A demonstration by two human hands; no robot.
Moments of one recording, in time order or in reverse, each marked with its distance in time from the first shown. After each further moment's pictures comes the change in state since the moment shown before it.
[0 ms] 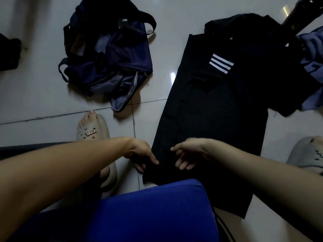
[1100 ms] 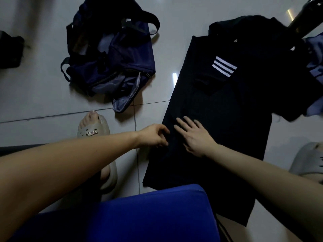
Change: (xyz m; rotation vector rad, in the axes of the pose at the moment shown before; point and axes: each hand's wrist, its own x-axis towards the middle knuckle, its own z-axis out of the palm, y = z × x) left_hand 0.005 0.040 -0.006 0.098 0.328 0.537; right_hand 0.025 0.008 -0.032 -1.353 0.772 -0.644
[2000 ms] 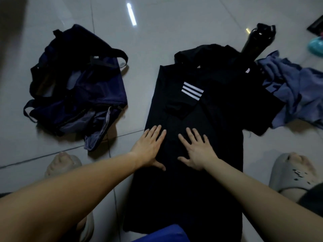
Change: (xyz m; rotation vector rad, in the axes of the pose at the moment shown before) left_hand 0.073 0.057 0.006 1.274 0.218 0.272; right_hand -0.018 0.076 -0.013 0.087 -0.129 0.403
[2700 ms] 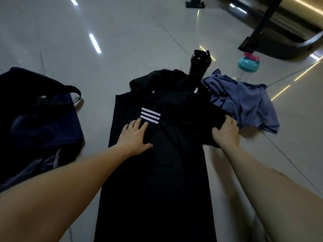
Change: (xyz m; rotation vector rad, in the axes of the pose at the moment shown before) left_hand 0.125 0.016 -0.104 -0.127 0.185 -0.093; right_hand -0.029 0.216 -0.050 0.793 0.574 0.796
